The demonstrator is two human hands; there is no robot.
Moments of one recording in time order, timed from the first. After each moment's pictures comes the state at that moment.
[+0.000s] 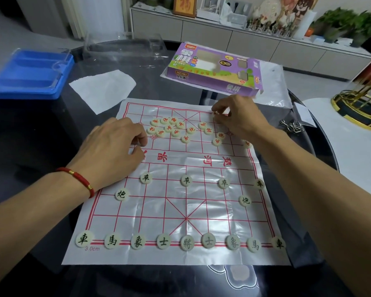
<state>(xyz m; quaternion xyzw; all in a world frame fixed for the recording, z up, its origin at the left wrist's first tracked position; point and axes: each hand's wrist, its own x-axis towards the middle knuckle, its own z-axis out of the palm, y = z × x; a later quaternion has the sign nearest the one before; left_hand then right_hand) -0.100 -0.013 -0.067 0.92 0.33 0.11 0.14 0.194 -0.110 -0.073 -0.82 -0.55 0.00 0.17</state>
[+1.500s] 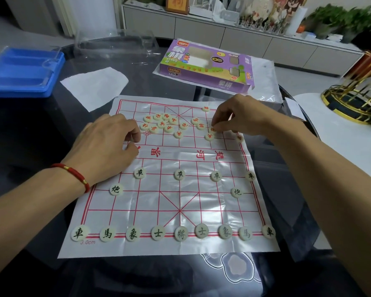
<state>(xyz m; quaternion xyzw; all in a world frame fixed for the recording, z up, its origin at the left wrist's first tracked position) -0.099 -0.015 -0.066 0.93 0.33 0.12 0.14 0.202 -0.135 -0.046 -0.79 -0.58 0.16 0.09</state>
